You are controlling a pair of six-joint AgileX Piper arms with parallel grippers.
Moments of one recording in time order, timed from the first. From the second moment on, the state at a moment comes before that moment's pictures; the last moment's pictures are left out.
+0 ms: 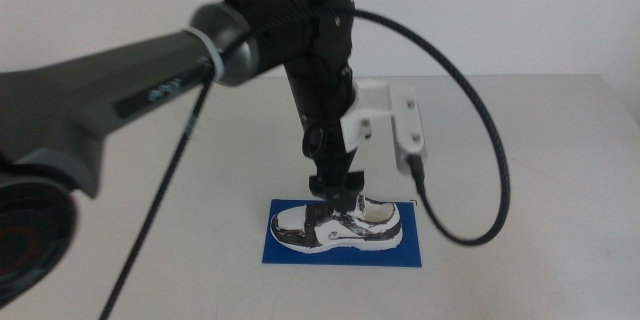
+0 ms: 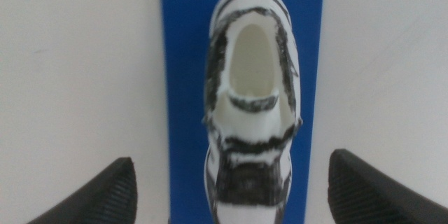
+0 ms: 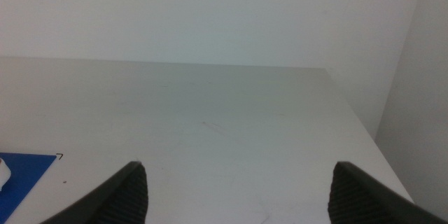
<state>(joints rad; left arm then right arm) -0.64 2.06 -1.83 -0.16 1.22 1.02 -0.03 -0.01 0.03 0.04 0.17 -0.06</state>
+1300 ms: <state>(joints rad) -0.10 0.99 -1.01 -0.07 0.49 0.27 -0.03 -0.01 0.03 0.04 0.17 -0.06</state>
